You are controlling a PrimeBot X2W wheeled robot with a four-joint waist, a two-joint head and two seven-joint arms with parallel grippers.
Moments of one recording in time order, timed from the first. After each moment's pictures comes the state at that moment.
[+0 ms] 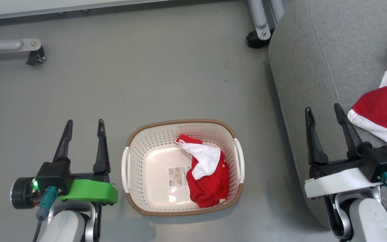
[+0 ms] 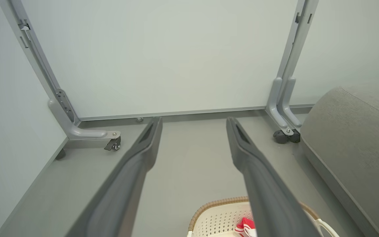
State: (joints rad) left arm -0.20 0.27 -0.34 0.12 -0.37 0.22 -0.26; right arm -0.10 -0.05 0.00 -0.04 0.09 0.13 -0.20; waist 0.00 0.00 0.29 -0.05
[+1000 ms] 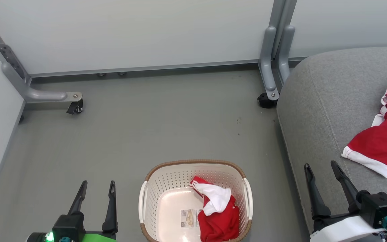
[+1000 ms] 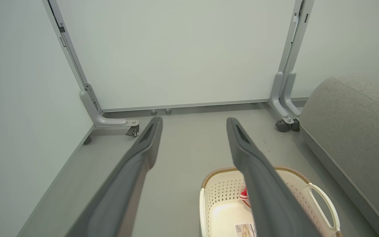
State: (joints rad) left arm 0.07 0.22 -0.27 0.14 -0.28 0.11 -0.26; right arm 0.20 -0.05 0.02 -0.17 0.13 0.13 -0.08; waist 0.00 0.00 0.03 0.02
